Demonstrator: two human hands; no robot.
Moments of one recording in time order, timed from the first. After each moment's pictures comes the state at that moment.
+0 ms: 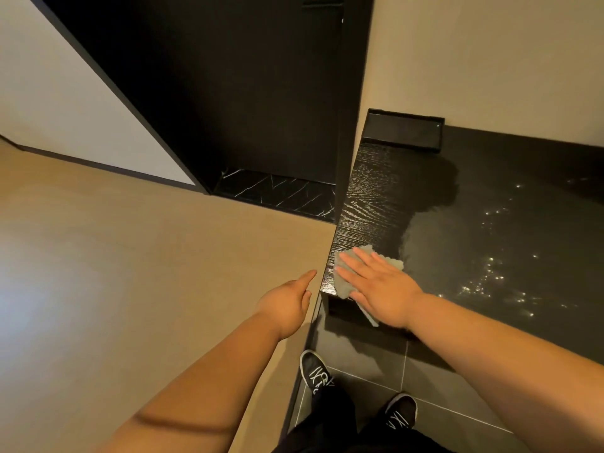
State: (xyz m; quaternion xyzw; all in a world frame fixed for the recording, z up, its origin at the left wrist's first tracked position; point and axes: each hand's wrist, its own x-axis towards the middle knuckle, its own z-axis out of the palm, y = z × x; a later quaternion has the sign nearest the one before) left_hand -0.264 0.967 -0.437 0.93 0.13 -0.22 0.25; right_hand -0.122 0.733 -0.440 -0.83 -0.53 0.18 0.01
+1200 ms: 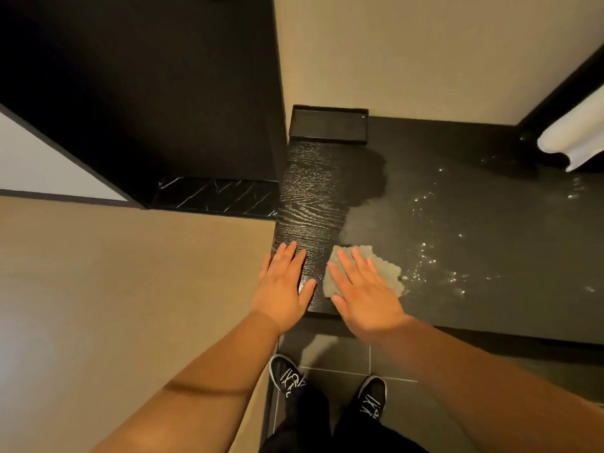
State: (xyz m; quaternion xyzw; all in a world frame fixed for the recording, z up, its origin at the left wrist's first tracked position) left_hand -0.188 0.890 -0.448 0.98 0.02 -0.08 0.20; right_hand -0.142 0.672 -0.445 -0.93 -0.33 0.15 0.07
